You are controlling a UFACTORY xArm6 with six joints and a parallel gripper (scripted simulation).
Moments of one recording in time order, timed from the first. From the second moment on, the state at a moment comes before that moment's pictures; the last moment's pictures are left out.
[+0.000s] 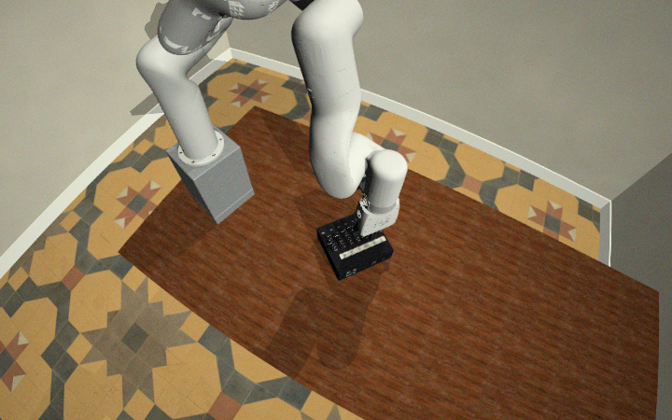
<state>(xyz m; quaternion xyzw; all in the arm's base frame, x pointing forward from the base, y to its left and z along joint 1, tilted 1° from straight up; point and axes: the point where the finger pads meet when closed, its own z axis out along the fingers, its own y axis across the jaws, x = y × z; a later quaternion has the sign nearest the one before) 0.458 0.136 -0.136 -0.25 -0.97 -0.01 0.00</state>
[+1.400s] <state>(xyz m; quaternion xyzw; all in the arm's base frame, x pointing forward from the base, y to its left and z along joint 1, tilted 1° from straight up) 0.464 0.133 -0.124 -0.25 -0.97 -0.01 0.00</state>
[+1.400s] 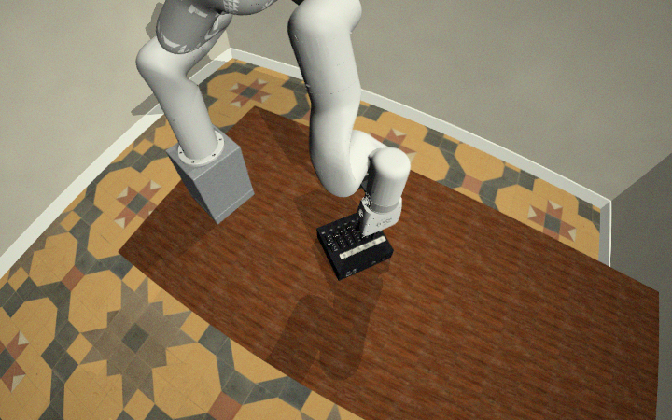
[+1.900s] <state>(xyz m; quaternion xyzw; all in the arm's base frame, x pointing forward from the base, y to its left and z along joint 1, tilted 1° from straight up) 0.463 0.133 -0.097 -0.25 -0.97 -0.01 0.00</state>
